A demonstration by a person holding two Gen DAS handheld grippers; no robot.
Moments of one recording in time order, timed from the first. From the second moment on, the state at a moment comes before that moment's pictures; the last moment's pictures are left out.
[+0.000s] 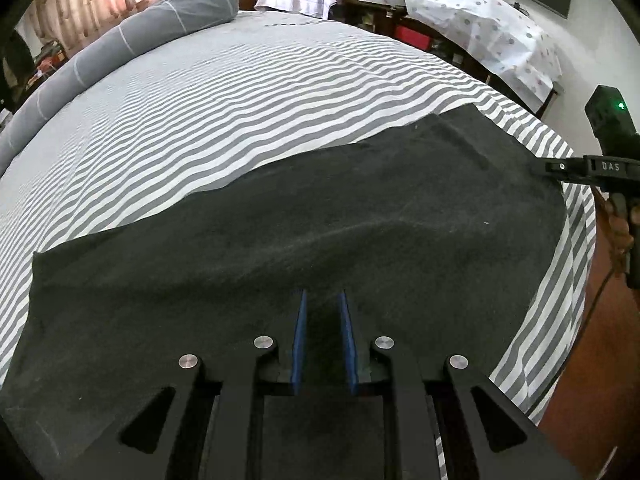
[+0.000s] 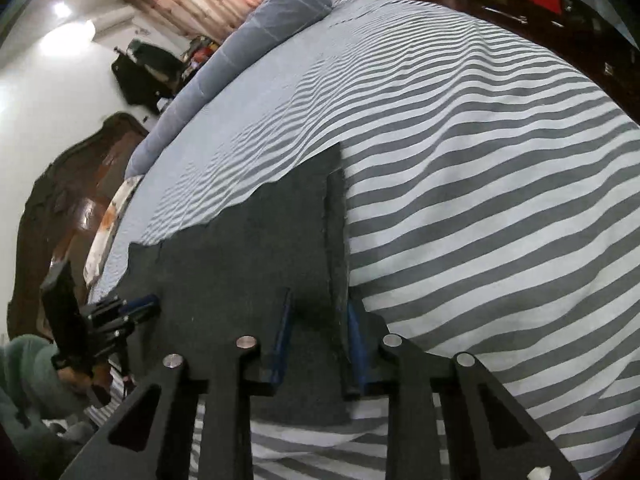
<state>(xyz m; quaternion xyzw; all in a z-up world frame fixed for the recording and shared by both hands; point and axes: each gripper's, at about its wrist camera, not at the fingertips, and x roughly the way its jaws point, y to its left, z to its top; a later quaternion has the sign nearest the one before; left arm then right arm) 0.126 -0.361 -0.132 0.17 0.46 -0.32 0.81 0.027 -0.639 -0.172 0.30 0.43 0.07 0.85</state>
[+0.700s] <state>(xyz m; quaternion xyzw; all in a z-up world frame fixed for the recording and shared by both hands) 0.131 -0.300 -0.100 0.12 0.47 -0.33 0.81 0.015 -0.560 -0.094 0.32 0.40 0.05 0.86</state>
